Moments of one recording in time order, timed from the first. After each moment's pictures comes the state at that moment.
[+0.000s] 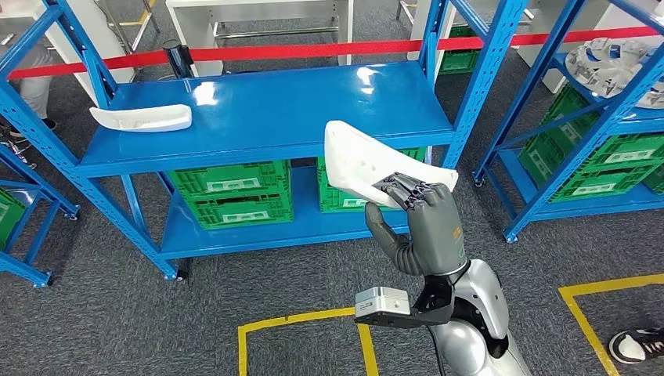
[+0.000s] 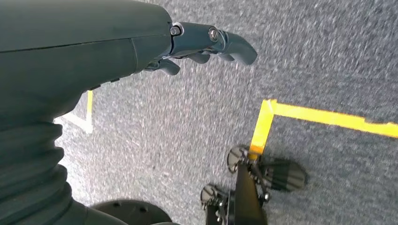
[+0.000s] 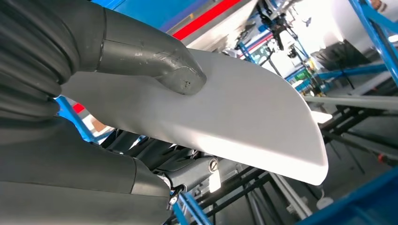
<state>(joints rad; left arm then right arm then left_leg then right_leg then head) -0.06 -0.04 0.32 -0.18 -0.04 -0.02 0.01 0.01 -0.07 0.39 -1.77 0.59 -0.22 -0.40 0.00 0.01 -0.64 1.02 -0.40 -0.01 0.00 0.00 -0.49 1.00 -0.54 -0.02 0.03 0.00</state>
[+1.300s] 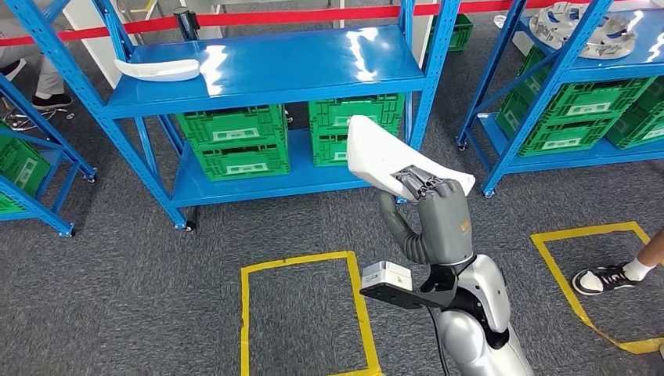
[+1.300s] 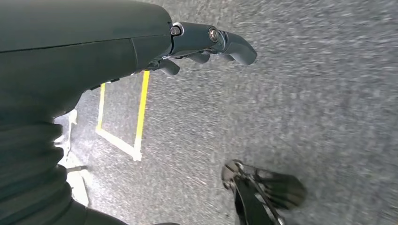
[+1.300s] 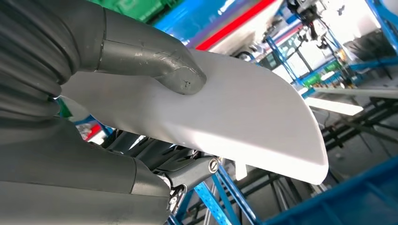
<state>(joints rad) -0.04 -0.01 0.33 -0.18 -0.11 -0.01 0.07 0.02 -0.06 0.34 -1.72 0.63 -0.27 -0.36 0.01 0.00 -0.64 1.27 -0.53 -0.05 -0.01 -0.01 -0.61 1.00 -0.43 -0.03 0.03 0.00</state>
